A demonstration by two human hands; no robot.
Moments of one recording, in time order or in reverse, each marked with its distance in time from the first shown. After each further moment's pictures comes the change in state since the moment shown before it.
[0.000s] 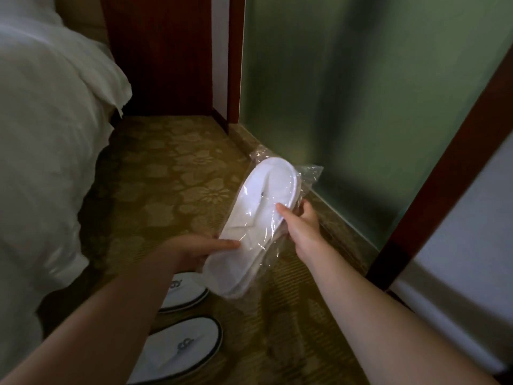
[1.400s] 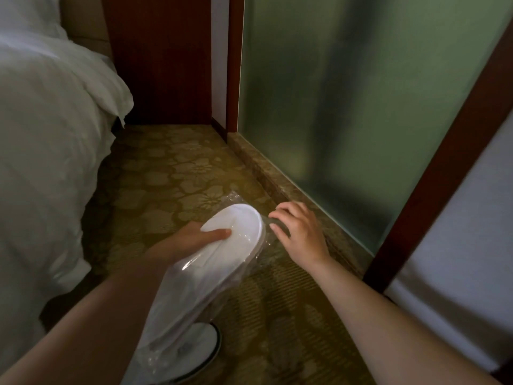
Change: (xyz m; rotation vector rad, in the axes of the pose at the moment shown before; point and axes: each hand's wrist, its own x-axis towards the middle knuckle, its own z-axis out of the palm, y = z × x) left_hand -0.029 0.016 -0.005 0.118 0.259 0.232; right_hand -0.015 0.004 -0.019 -1.124 0.074 -1.069
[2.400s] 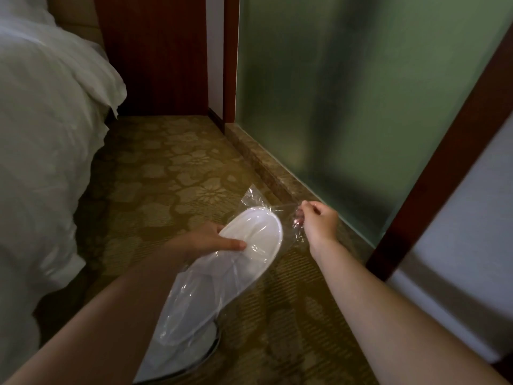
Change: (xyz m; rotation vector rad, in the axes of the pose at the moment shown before) left_hand 0.024 -0.006 0.023 0.063 -0.175 -0.010; right_hand 0.014 0.017 0.010 0.816 0.242 1.030
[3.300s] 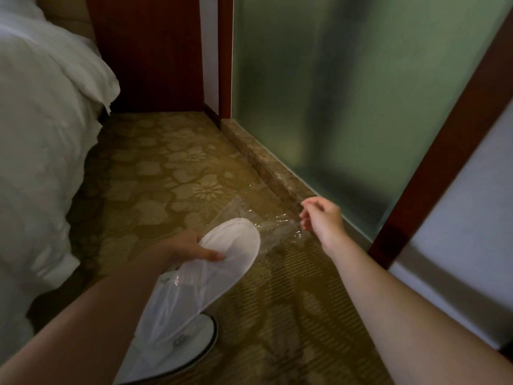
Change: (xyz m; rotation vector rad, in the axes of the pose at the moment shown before) left_hand 0.005 -0.028 -0.013 0.248 0.028 -0.128; right_hand 0.011 0.001 -0.027 -0.061 -0.200 0.058
